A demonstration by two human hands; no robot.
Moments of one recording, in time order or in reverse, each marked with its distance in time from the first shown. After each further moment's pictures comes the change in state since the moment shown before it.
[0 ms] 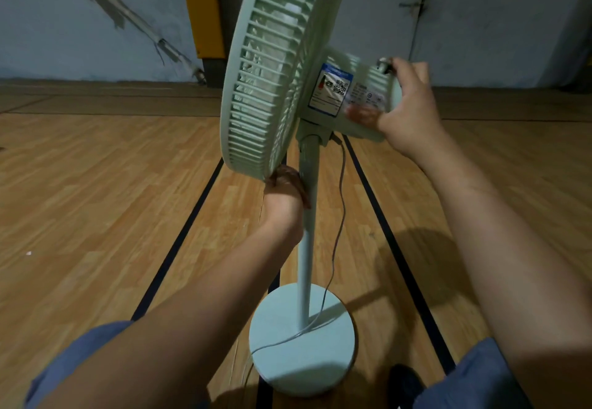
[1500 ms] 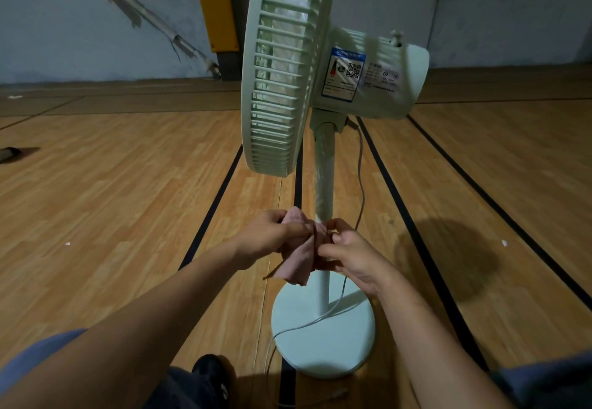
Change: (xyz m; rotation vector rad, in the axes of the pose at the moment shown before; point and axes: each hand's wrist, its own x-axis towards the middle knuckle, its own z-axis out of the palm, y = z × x) left_hand -0.009 -0.008 -0.114 0.780 -0.525 -0.089; right_hand -0.193 0.053 0.125 0.710 -0.574 0.747
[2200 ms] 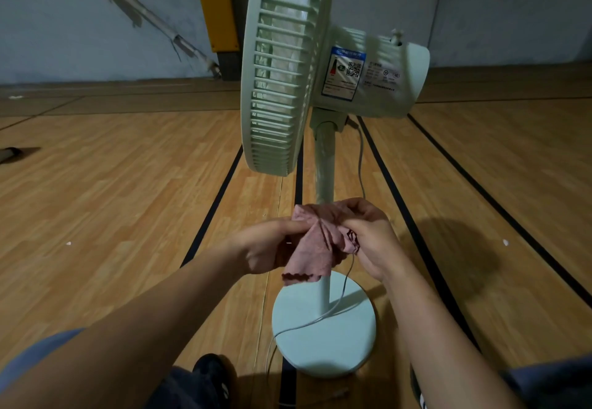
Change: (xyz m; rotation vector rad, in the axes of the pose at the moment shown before) left_hand 0.002 0.000 0.010 -0.603 -0.326 -0.176; right_hand 0.000 -0.024 -0.012 0.265 0.238 -0.180
